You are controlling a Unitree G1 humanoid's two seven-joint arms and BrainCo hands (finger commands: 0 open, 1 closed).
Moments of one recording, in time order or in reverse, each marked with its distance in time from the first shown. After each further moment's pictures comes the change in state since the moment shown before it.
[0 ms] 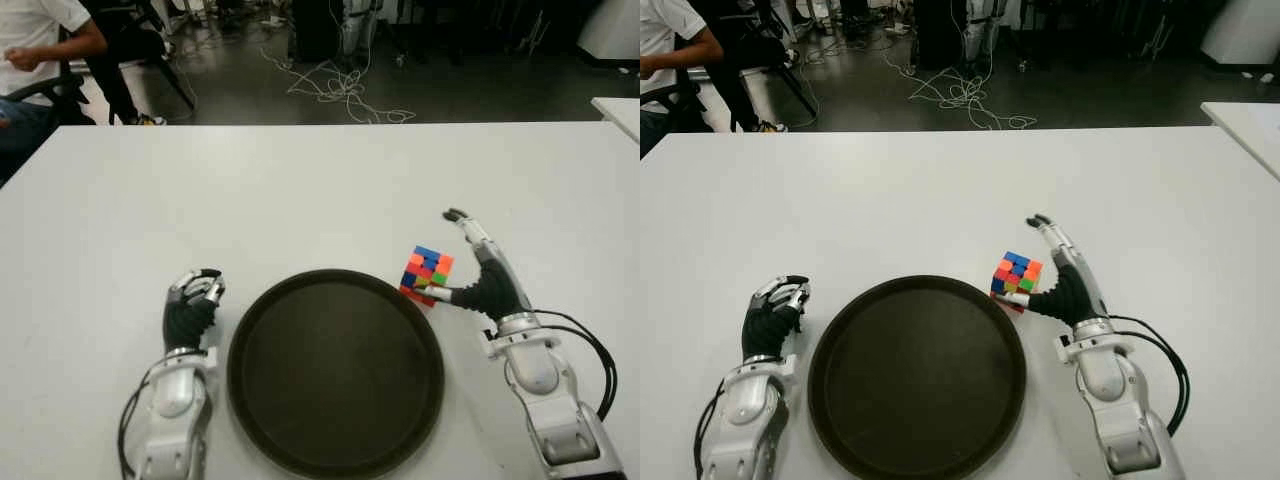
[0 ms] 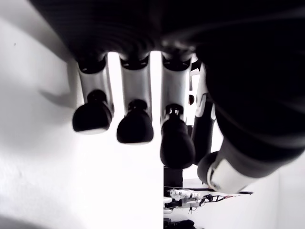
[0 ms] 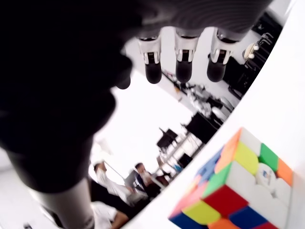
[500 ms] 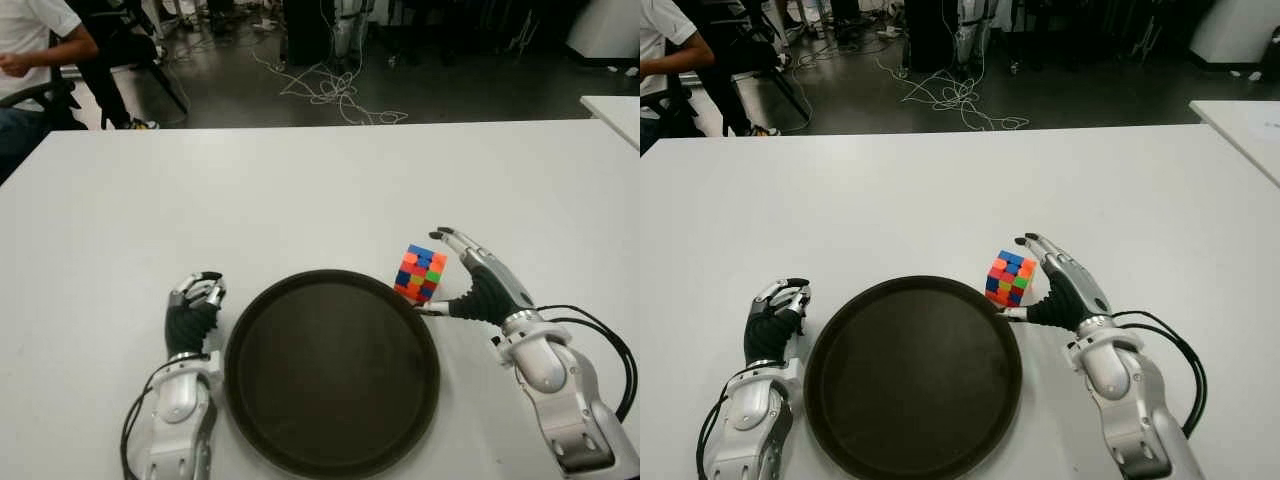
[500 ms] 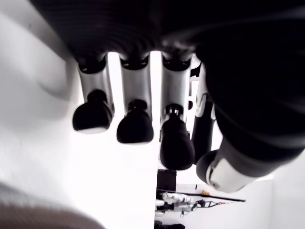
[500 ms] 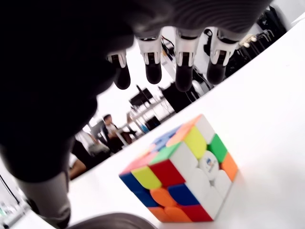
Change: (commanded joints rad) left arm -0.003 -0.001 0.006 0.019 0.002 -0.019 -0.009; right arm -0.078 -0.062 0.056 -0.116 -0.129 0.183 0.151
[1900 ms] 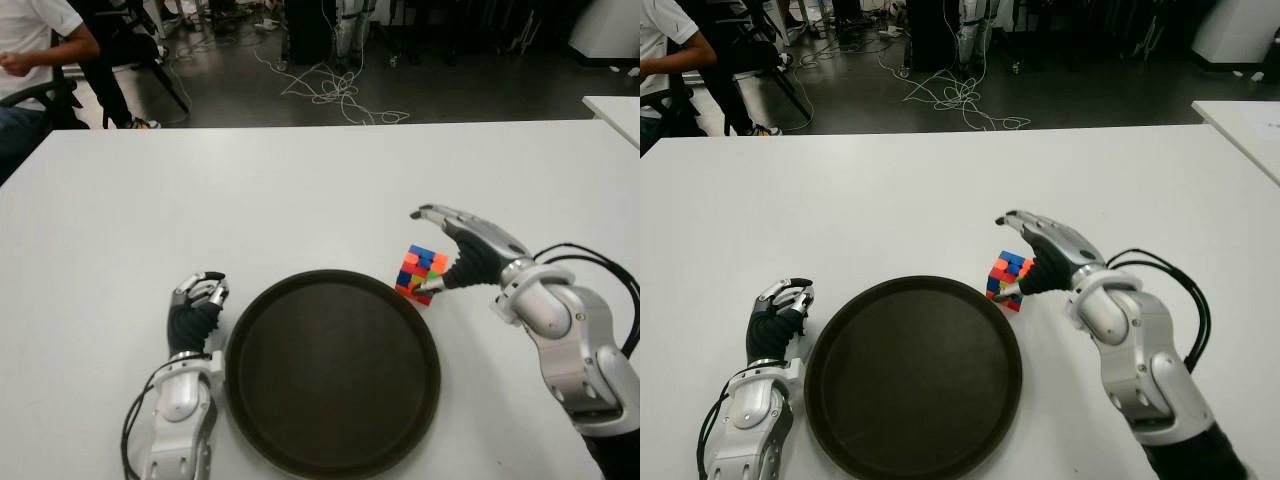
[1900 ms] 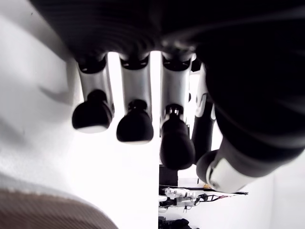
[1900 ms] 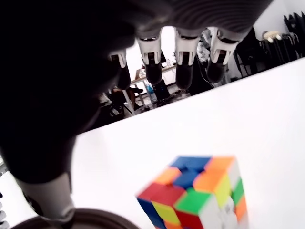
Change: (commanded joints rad) left arm 0.004 -0.004 -0.006 -0.018 0.027 0.028 0.019; right arm -0.216 -0.137 0.058 -0.050 -0.069 0.066 0.251
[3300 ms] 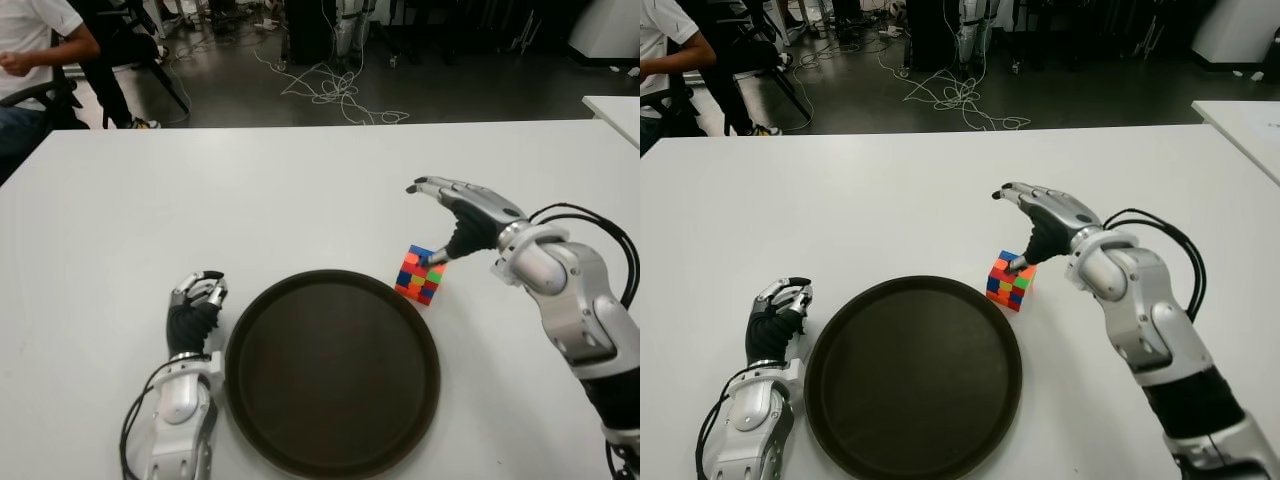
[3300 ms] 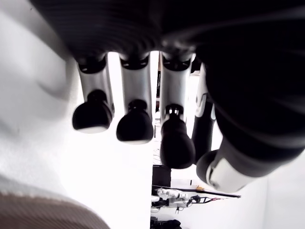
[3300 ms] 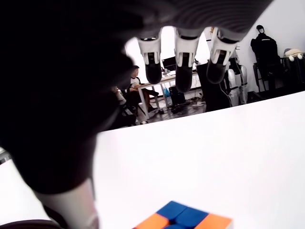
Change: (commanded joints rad) left arm -0.011 0.010 0.002 0.065 -0.021 -0.078 -0.023; right arm -0.214 -0.033 0.031 0.305 0.008 -0.137 -0.013
